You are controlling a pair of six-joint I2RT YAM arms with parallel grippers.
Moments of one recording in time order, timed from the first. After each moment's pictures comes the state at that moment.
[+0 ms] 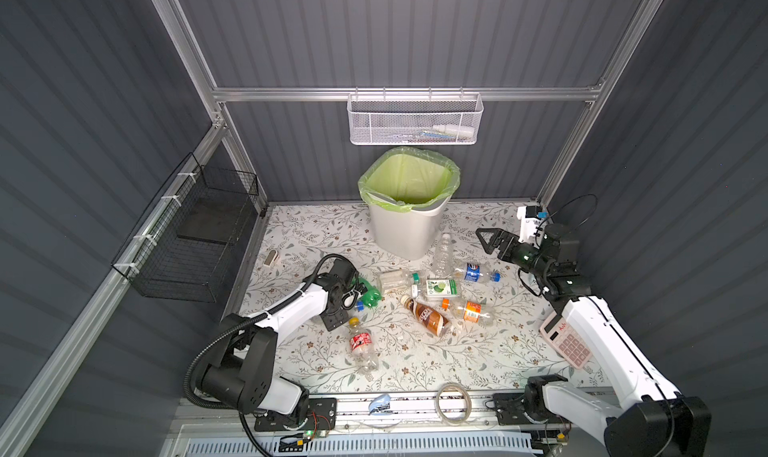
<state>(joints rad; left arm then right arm) -0.45 1.47 0.83 -0.74 -0.29 0.64 0.08 1.08 0.87 -0.14 -0.43 0.52</state>
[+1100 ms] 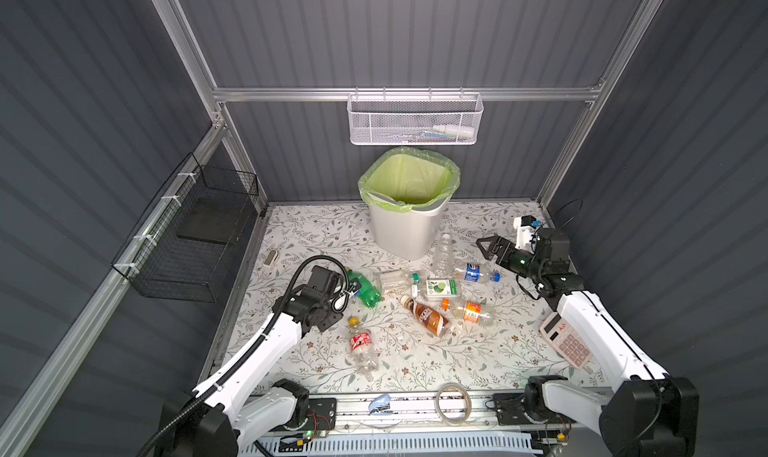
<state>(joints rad) -0.45 1.05 0.74 -0.74 -0.20 0.61 0.05 1.15 0.84 -0.20 -0.44 0.52</state>
